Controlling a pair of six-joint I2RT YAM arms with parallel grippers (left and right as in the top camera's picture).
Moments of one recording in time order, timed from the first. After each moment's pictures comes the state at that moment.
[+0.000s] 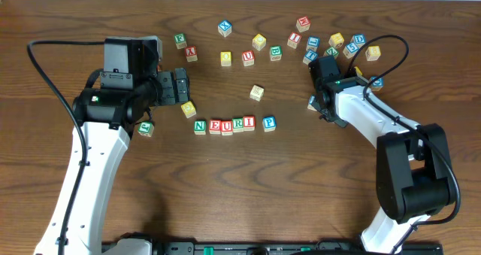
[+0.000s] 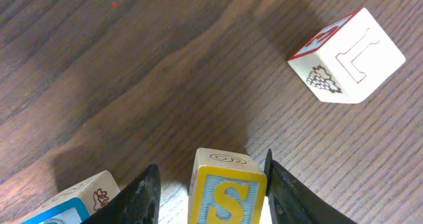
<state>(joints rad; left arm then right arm) -0.10 1.36 1.26 -0.81 0.13 -0.20 0.26 1.89 1.17 -0.64 0.41 0.95</state>
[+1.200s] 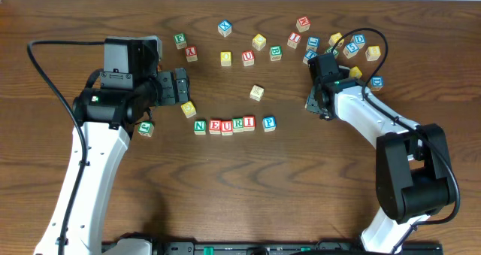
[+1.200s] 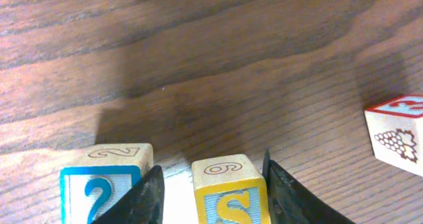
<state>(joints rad) -0.10 1.36 1.26 -0.81 0.13 -0.20 0.26 1.89 1.17 -0.55 0.29 0.51</state>
